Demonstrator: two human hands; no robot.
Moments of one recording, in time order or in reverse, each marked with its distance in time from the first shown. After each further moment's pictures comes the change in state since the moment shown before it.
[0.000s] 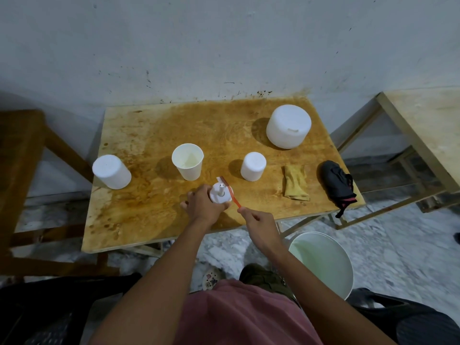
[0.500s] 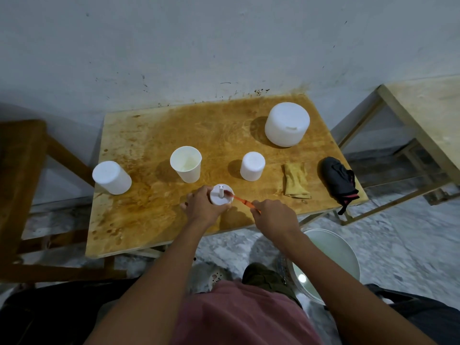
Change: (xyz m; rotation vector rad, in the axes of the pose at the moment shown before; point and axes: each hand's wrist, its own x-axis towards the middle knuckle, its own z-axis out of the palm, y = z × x) left_hand 0.003 -0.003 -0.005 -0.006 -0.047 0.036; right_hand 0.022 -0.017 -0.033 -1.059 -0.052 -0.213
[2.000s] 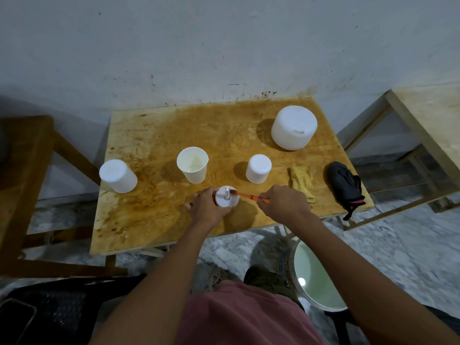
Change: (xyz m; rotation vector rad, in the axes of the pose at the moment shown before) left_hand 0.002 -0.002 -0.003 0.024 -0.027 -0.001; right_hand 0.031 0.005 -0.030 -0.051 -0.019 -0.021
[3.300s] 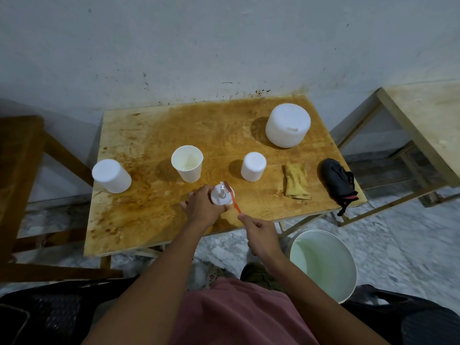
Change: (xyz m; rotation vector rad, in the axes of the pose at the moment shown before) left_hand -0.002 0.003 -0.002 0.045 -0.005 0.019; right_hand -0.063 -0.046 0.064 1.259 0.048 0.345
